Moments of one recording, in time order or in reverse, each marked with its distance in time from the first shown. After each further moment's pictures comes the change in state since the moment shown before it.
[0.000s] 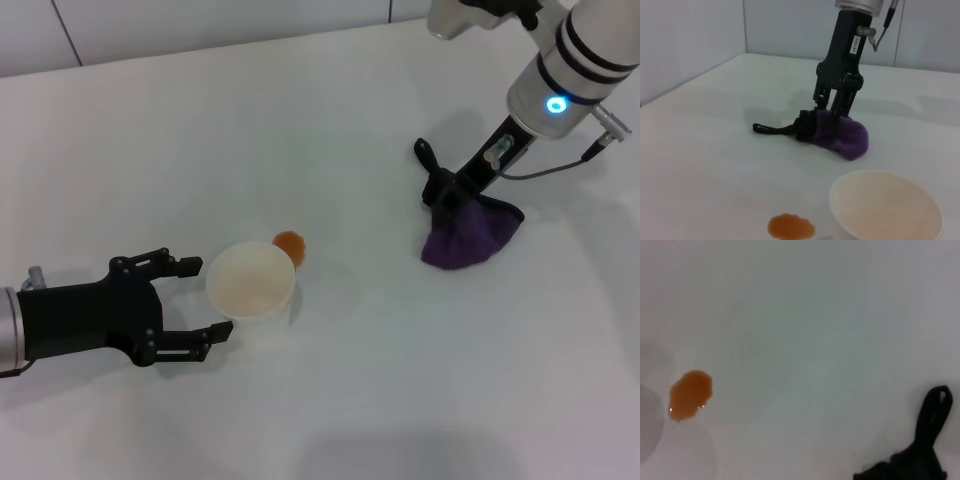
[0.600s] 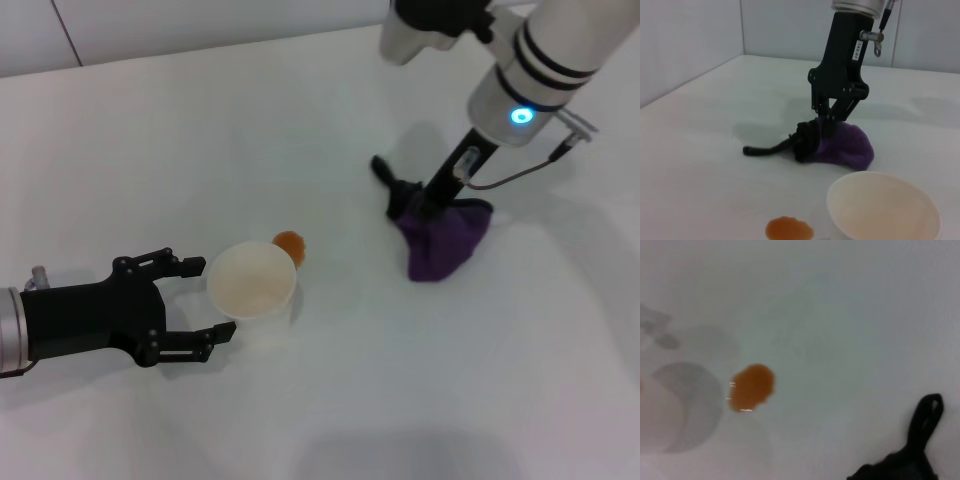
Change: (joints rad) left arm -0.001 -0.004 0.000 0.000 0.000 0.000 0.007; right arm 0.011 0.004 -0.168 -0.046 0.096 0.009 -0.054
